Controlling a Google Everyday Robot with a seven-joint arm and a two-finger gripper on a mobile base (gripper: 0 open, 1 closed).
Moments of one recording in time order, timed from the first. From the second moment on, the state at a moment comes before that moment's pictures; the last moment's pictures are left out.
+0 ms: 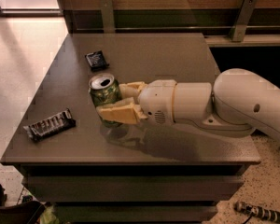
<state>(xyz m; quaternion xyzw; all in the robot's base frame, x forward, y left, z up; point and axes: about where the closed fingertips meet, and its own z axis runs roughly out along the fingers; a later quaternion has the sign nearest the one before) 0.467 0.057 0.898 -0.45 0.64 0.37 0.50</state>
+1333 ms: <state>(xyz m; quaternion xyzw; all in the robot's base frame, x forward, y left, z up) 0.462 0.046 0.874 -0.45 0.59 0.36 0.57</state>
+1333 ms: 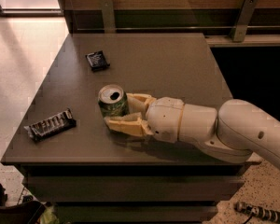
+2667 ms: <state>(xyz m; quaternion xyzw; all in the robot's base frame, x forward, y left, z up) 0.459 0.056 0.876 -0.46 0.58 0.36 0.56</state>
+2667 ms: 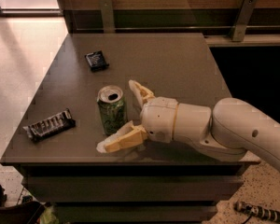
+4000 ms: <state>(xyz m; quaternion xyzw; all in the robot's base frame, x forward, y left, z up) 0.512 -0.054 0.972 -0.45 0.60 0.28 0.61</state>
